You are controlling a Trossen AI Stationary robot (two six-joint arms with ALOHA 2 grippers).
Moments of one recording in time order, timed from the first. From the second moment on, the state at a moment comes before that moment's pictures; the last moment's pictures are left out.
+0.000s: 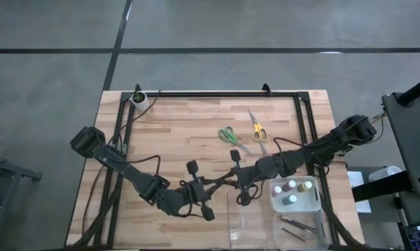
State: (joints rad) left arm -0.57 1.74 1.30 0.26 -0.93 0.10; right arm 0.37 1.51 0.86 0.51 0.18 -0.16
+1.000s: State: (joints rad) left arm -0.57 1.74 1.30 0.21 -0.91 0.09; right arm 0.37 1.51 0.86 0.50 0.18 -0.17
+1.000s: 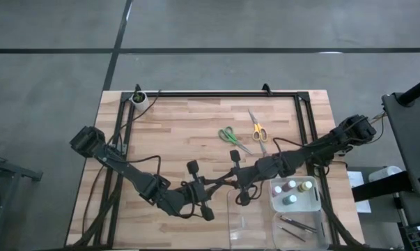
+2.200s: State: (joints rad) left arm -0.57 1.73 1.30 0.21 -0.87 0.13; right arm 0.37 1.51 0.86 0.51 0.19 -0.18
